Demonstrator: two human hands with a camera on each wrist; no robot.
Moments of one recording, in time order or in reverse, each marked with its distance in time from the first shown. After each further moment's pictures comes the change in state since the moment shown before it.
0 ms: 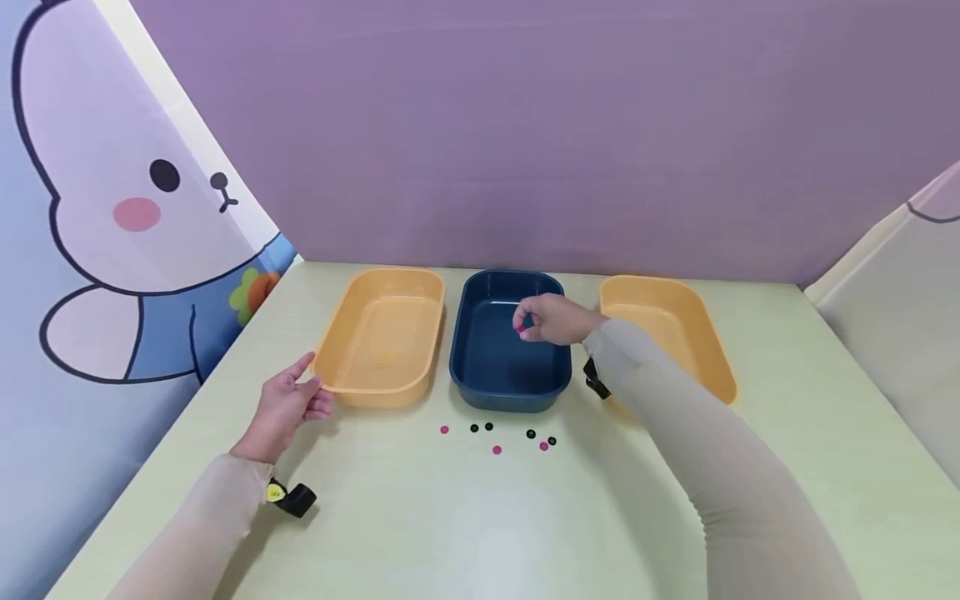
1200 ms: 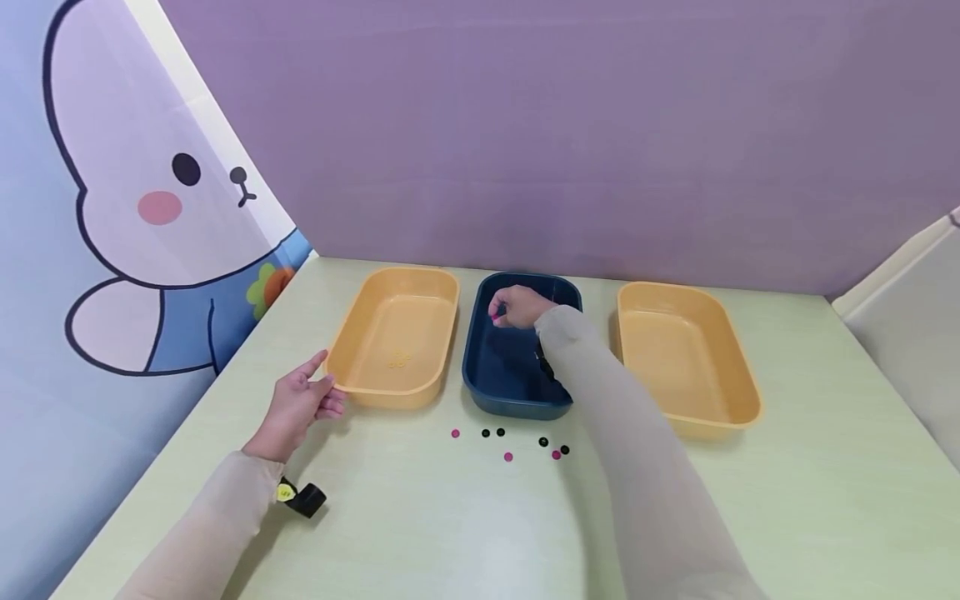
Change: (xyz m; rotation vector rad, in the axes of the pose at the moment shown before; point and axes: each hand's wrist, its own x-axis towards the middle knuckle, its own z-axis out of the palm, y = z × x) left_hand -0.002 -0.003 -0.008 0.001 0.005 0.009; right_hand 0.083 -0.008 0.027 0.034 0.017 0.109
